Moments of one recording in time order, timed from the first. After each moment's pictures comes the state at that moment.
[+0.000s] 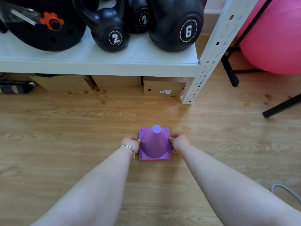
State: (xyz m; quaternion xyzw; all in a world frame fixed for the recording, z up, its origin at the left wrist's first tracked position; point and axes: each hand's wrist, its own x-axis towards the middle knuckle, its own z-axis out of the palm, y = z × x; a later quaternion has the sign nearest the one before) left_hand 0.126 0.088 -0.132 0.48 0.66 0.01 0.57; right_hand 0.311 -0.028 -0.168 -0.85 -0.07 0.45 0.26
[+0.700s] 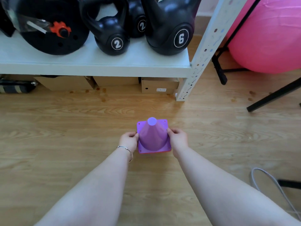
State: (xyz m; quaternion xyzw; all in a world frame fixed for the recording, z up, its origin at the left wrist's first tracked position) left_hand 0.105 0.066 -0.084 0.47 0.61 0.08 0.63; right_hand 0.257 -0.048 -0.041 -0.81 0.02 0.37 0.45
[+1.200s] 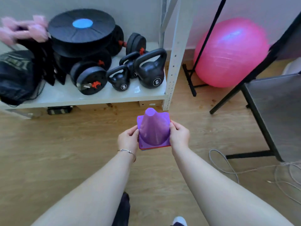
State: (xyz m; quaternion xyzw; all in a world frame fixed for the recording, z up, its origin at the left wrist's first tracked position) left_hand 0.080 -0.039 0.330 0.52 0.58 0.16 0.61; right_hand 0.215 -0.139 0.331 -0.79 0.03 0.29 0.55
